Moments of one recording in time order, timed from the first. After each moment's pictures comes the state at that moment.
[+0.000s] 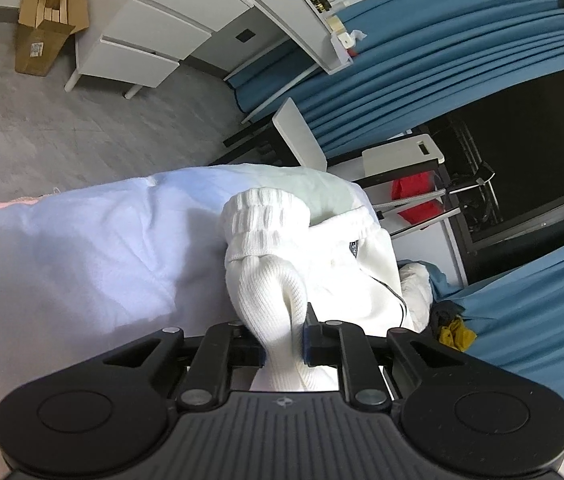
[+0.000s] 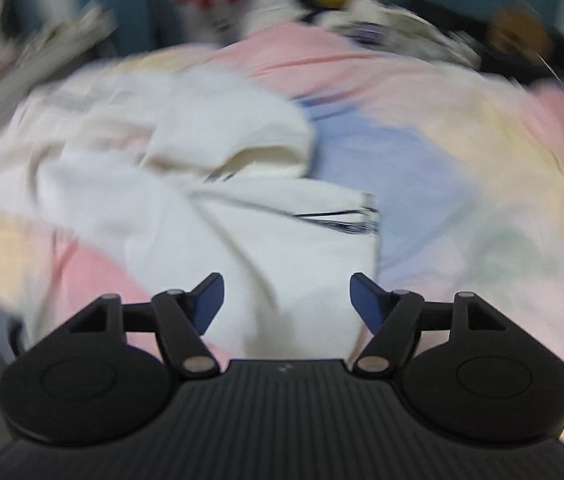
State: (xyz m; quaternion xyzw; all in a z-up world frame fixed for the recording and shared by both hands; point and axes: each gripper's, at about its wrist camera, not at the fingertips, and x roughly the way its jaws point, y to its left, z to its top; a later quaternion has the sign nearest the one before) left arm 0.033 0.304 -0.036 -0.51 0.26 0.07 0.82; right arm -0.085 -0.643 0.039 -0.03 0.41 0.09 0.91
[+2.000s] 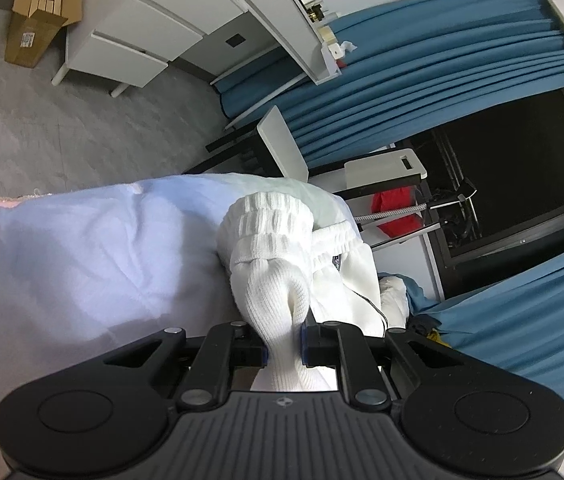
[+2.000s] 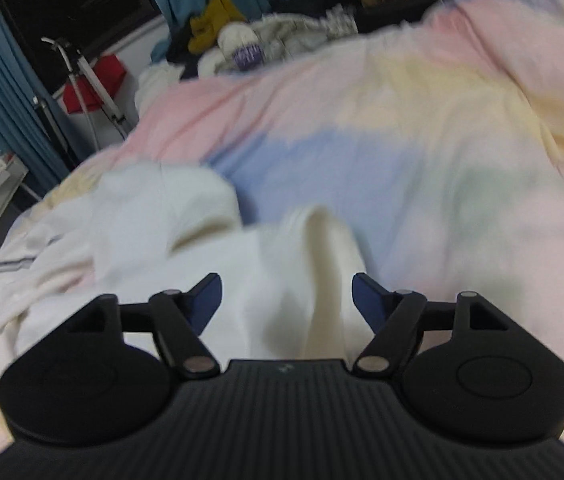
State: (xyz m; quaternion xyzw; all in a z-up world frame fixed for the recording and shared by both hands) left arm 0.044 0.321 -0.053 -0.54 0.23 0.04 0.81; right arm -0.082 -0.679 0.026 0.23 0.38 -0.08 0.89
